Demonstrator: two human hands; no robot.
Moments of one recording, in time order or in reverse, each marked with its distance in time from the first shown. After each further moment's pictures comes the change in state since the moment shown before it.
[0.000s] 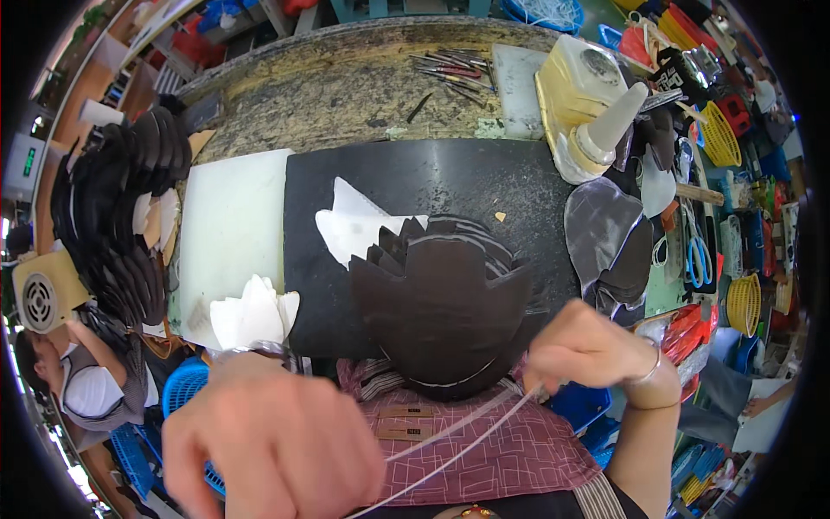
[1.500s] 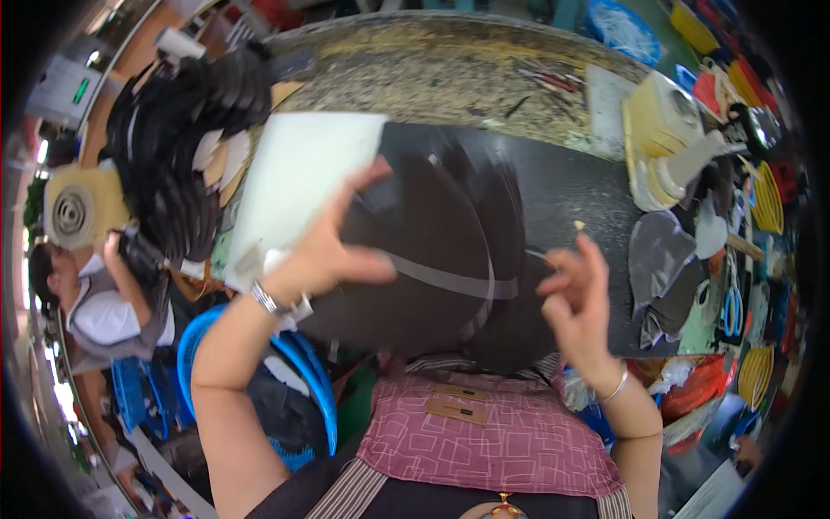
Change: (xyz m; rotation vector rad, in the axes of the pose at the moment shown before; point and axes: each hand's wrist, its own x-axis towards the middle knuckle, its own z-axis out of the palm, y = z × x) left_hand -0.129 0.012 0.021 1.059 1.359 -0.845; right_hand 0.083 0.077 0.060 0.037 0.934 -0.309
